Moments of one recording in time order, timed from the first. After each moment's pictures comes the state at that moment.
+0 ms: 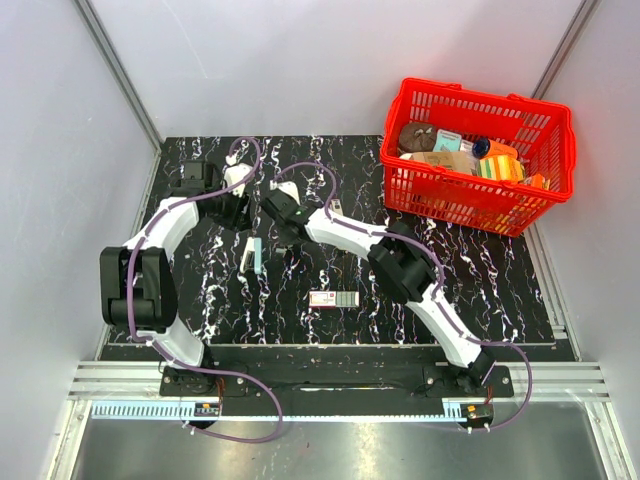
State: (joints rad) left arm -0.03 1.64 1.19 -0.53 0.46 0.36; right arm 0.89 2.44 2.05 -0.58 0.30 0.52
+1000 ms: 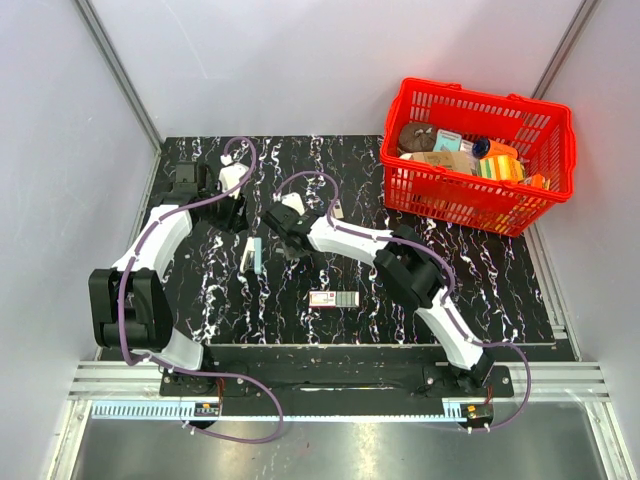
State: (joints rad) left arm -0.02 1.51 1.15 -0.57 0.46 0.38; right arm 0.94 2.33 1.89 -0.65 0.39 0.51
